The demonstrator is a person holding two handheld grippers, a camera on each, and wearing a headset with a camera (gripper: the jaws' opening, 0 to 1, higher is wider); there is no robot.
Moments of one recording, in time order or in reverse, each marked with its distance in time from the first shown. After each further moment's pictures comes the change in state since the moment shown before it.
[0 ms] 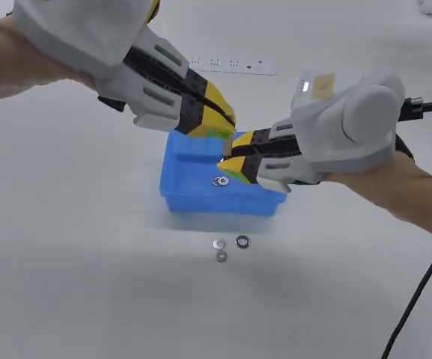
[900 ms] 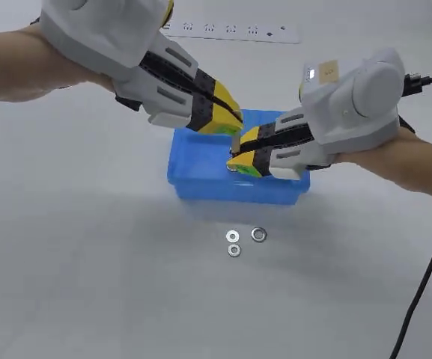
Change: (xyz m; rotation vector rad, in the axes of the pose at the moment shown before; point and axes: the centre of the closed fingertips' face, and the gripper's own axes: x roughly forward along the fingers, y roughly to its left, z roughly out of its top) left arm 0.027 0.030 -0.060 -0.106 0.012 -0.013; right arm 0.037 -0.003 -0.042 0.037 0.009 0.191
